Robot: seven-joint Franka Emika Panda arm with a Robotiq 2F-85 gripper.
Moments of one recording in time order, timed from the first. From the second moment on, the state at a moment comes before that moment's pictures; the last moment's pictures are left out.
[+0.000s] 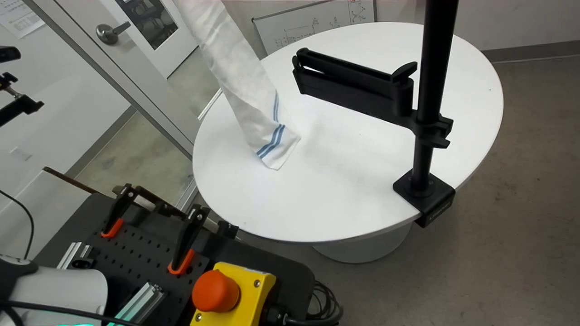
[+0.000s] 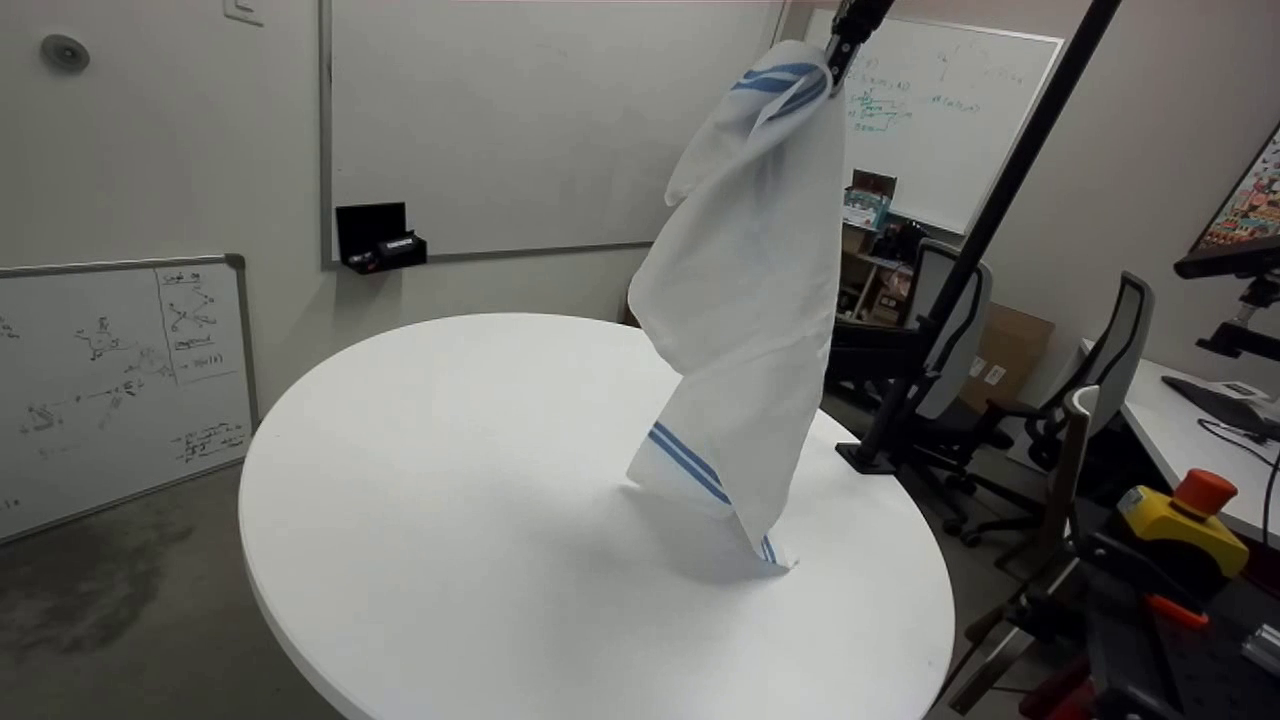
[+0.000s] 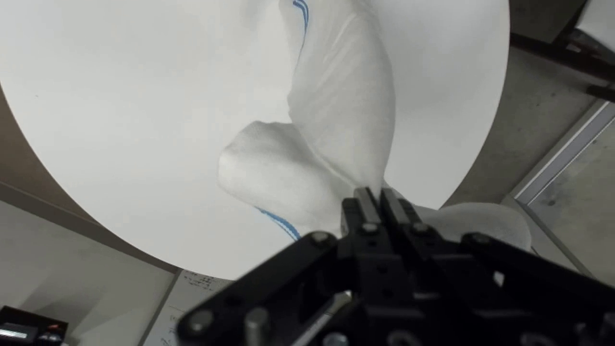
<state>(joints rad) 0.01 -0.10 0.00 -2.14 -0.03 2.18 -0.50</state>
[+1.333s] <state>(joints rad) 0.06 0.24 0.04 -2.16 -0.31 2.06 -0.55</state>
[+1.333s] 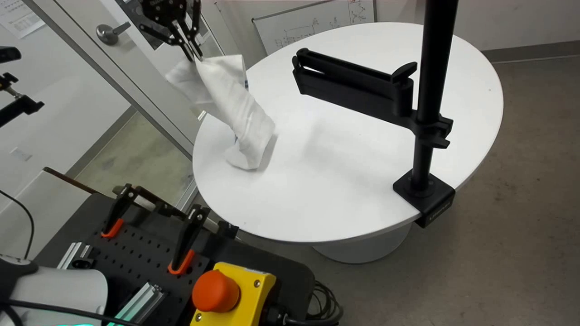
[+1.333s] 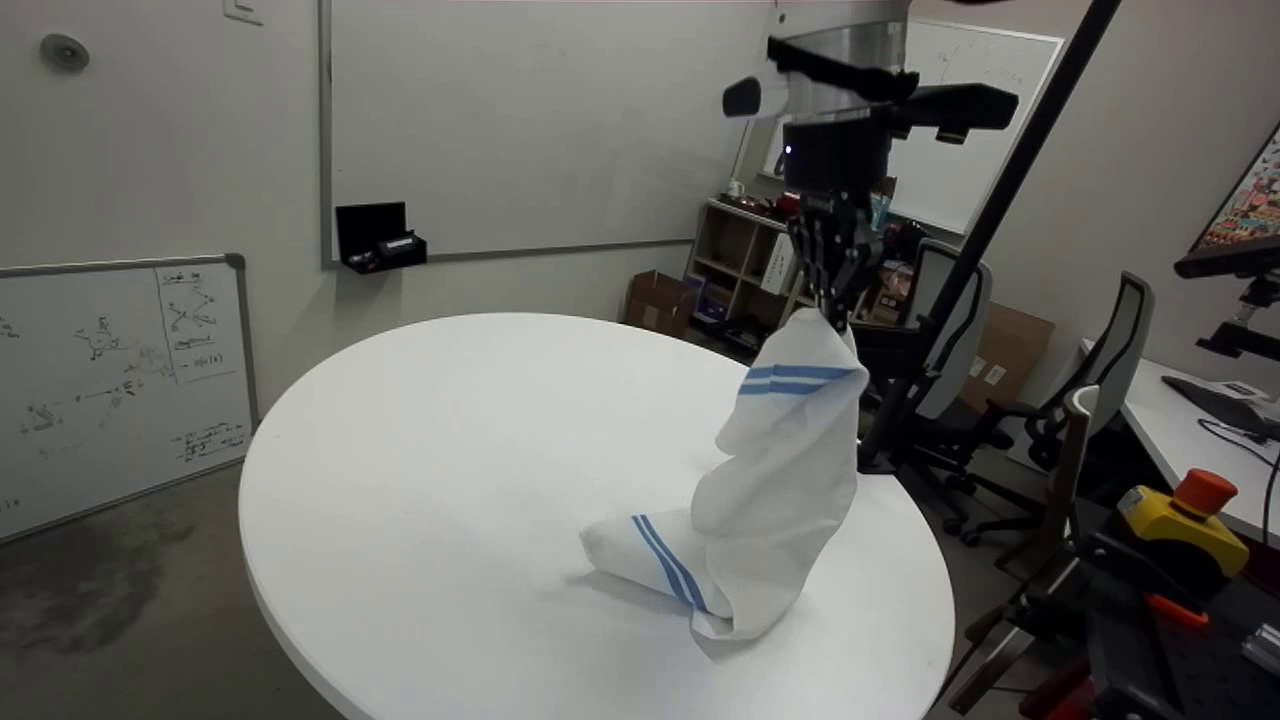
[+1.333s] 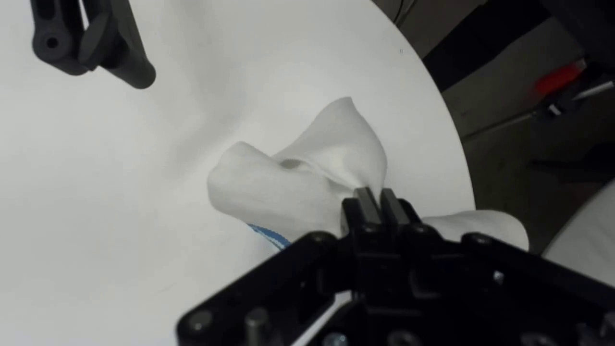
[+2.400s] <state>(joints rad) 0.09 0.43 0.07 -2.07 -0.46 2.24 -0.30</state>
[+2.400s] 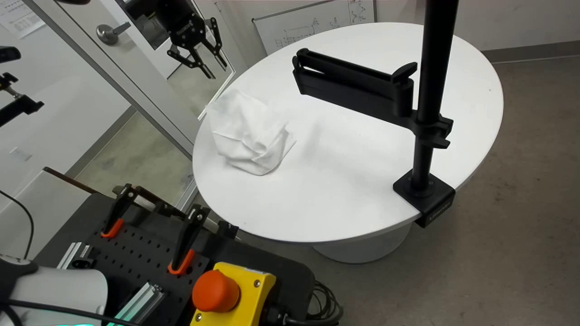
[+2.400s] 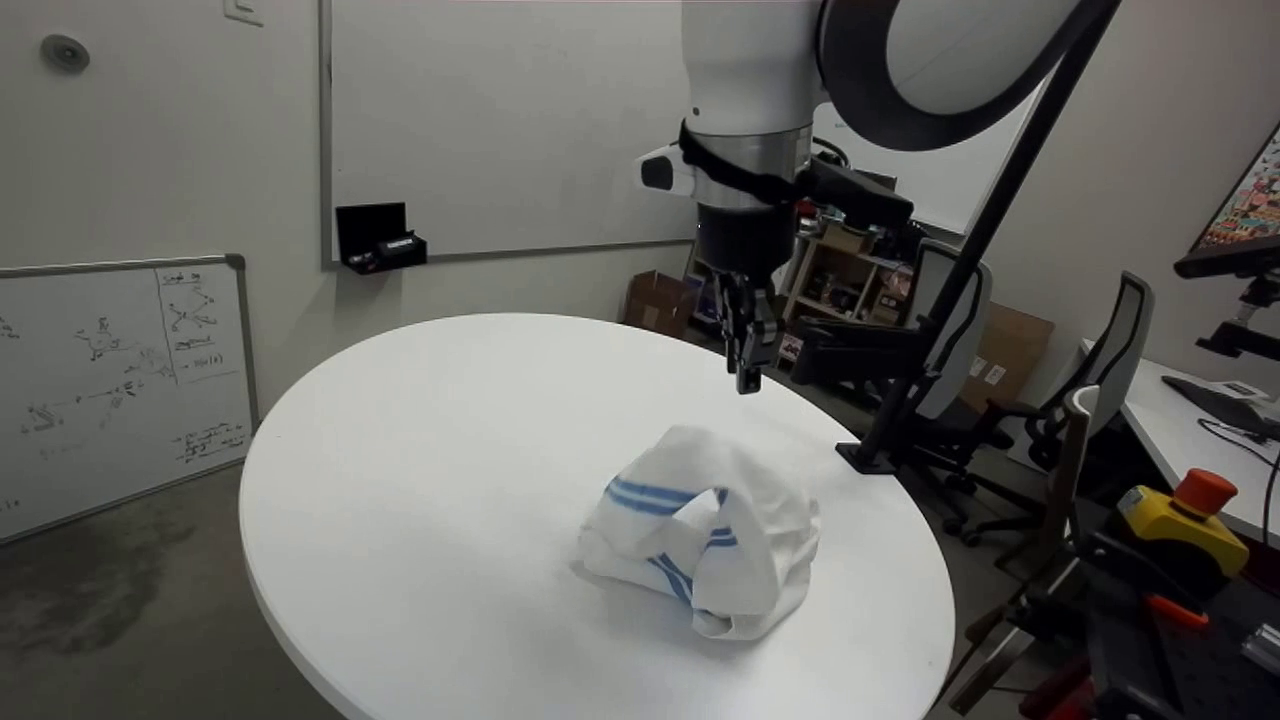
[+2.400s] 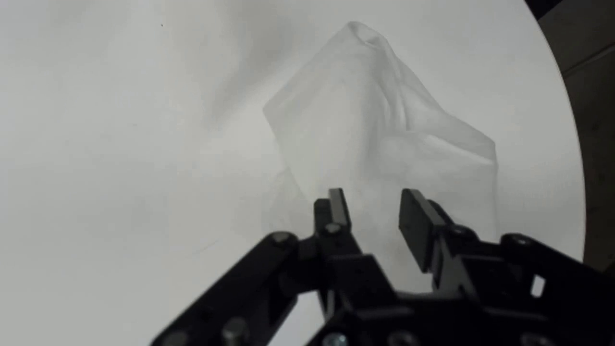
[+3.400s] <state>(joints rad) 0.04 0.36 0.03 -2.09 -0.45 2.18 -0.26</state>
